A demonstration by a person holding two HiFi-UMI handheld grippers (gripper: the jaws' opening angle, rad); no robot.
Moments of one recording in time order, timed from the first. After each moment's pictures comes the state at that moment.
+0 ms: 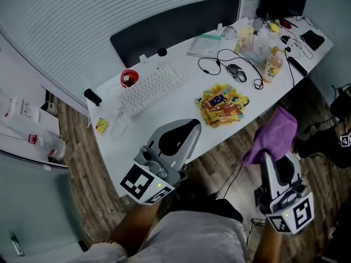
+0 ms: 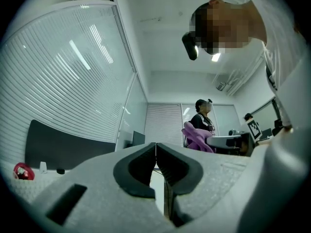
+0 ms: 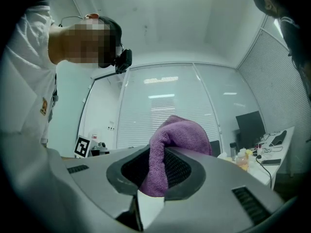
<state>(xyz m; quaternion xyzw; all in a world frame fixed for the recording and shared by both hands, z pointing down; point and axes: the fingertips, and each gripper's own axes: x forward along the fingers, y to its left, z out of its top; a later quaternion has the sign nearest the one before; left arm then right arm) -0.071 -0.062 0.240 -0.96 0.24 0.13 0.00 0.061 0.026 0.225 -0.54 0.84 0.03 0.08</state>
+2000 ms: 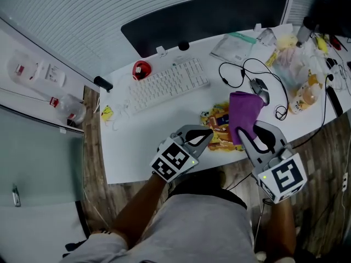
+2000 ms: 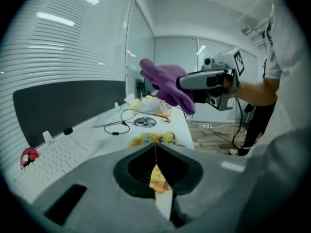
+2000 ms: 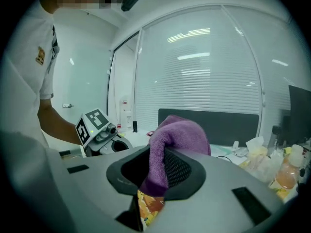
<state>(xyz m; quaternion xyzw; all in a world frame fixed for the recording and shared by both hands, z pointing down) 0.030 -0.189 0.440 -0.92 0.28 -0.25 -0.07 0.094 -0.193 0.336 -0.33 0.93 -0.02 -0.15</state>
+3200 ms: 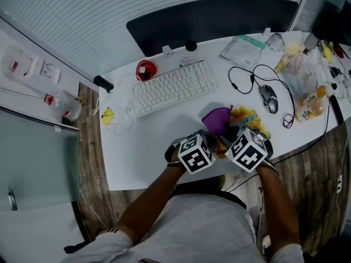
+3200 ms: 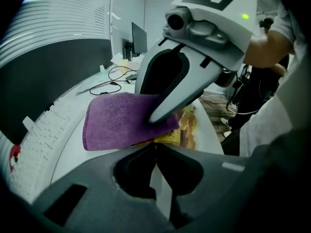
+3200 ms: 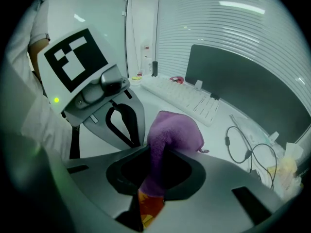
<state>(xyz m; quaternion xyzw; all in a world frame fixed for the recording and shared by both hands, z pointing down) 0.008 -0.197 0.554 -0.87 0.19 -0.44 -0.12 0.003 -0.228 0.506 -0.16 0.88 -0.02 -0.45</state>
